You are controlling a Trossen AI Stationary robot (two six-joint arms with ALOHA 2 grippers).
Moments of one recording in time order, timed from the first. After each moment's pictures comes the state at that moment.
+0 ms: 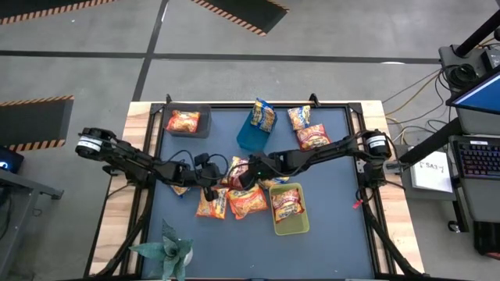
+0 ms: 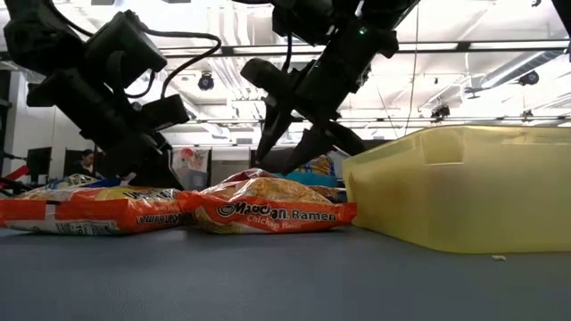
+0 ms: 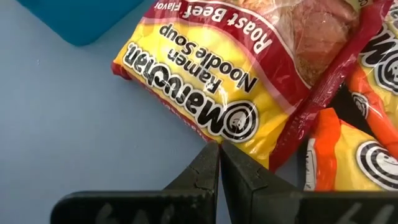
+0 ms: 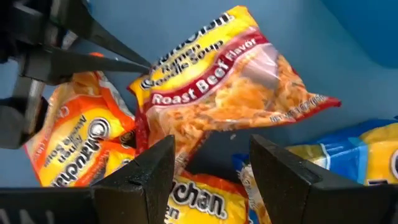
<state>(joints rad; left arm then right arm) -0.15 1.44 0.41 0.19 -0.39 -0.26 0.04 1.92 1.32 -0.29 0.17 0.94</state>
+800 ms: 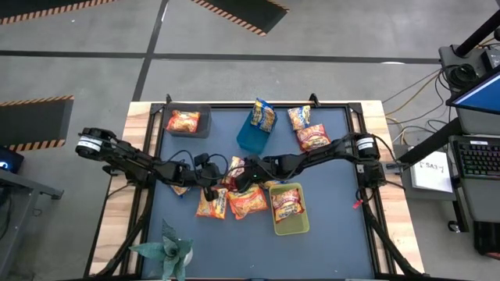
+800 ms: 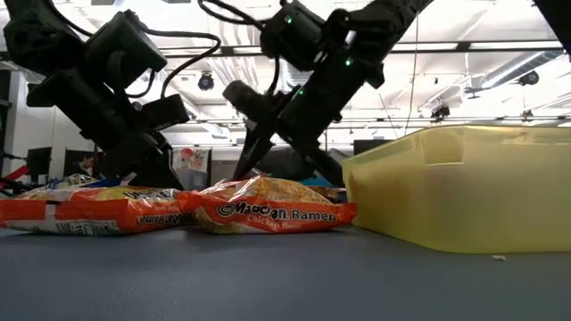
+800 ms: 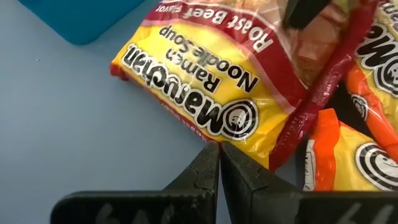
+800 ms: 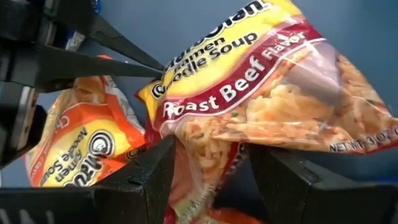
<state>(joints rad) -0.15 1.44 0.41 0.20 -0.39 -0.27 0.03 2.03 1.30 -0.08 0.14 0.93</state>
